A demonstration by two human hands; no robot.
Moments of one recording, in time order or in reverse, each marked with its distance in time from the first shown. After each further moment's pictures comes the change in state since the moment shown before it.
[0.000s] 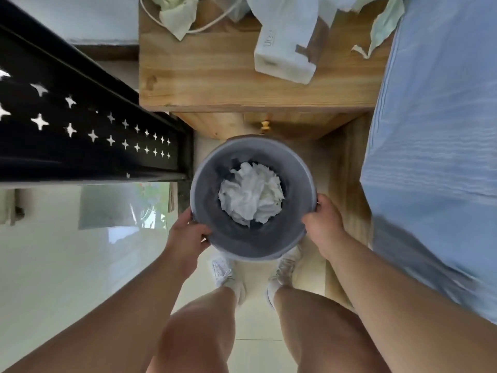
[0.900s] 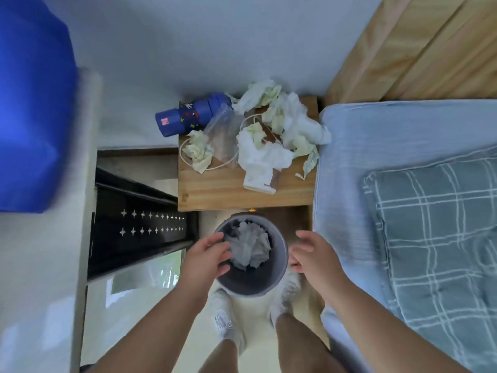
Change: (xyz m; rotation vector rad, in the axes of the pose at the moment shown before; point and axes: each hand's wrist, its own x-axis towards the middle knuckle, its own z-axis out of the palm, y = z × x) left_hand -0.177 0.173 0.030 -0.030 -0.063 0.106; right_hand -0.157 -0.156 -0.098 0.193 -0.056 -0.052
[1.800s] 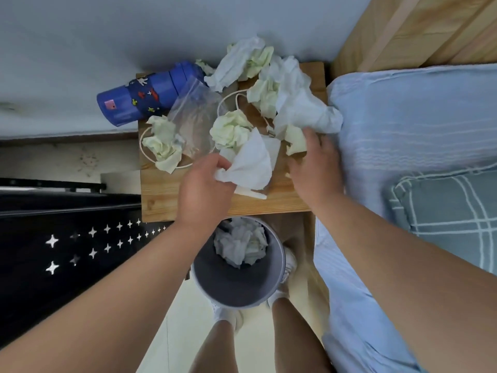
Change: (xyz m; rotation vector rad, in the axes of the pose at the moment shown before) left_hand 0.108 0.093 0.094 0.666 0.096 0.757; right_hand 0.182 -0.109 0.002 -0.734 0.391 -0.614
